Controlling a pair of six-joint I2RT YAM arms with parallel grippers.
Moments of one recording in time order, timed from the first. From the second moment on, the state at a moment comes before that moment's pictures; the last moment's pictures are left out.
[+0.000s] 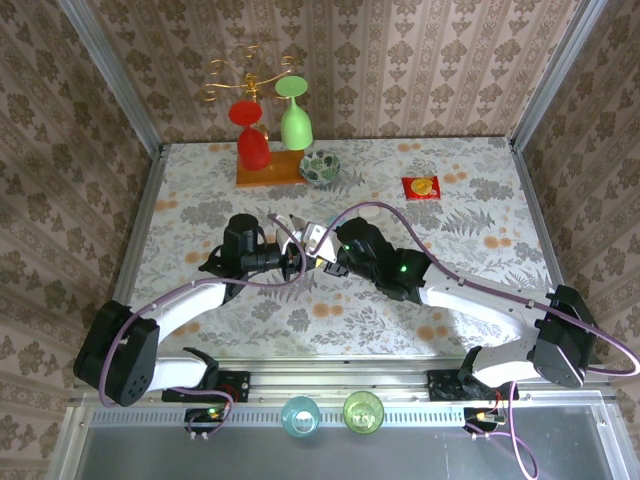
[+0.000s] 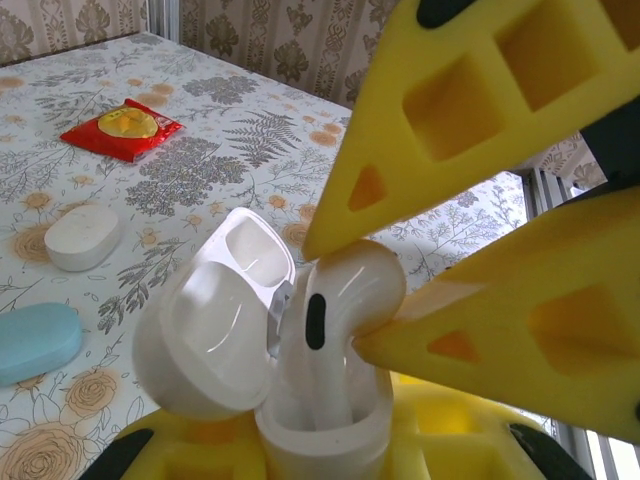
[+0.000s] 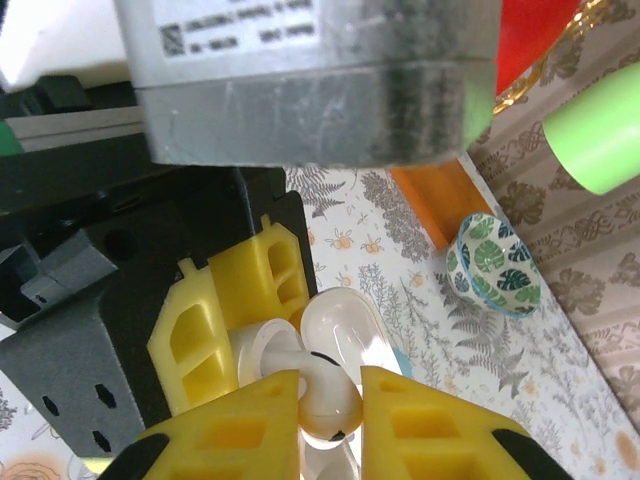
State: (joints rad) left arm -0.55 1.28 0.59 0.35 0.81 0.00; right arm 0.93 1.36 1.03 -0.17 0.22 -0.50
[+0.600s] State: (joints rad) left arm -0.55 1.28 0.59 0.39 0.82 -0.01; right arm 0.87 1.26 0.96 -0.18 0.13 -0.49
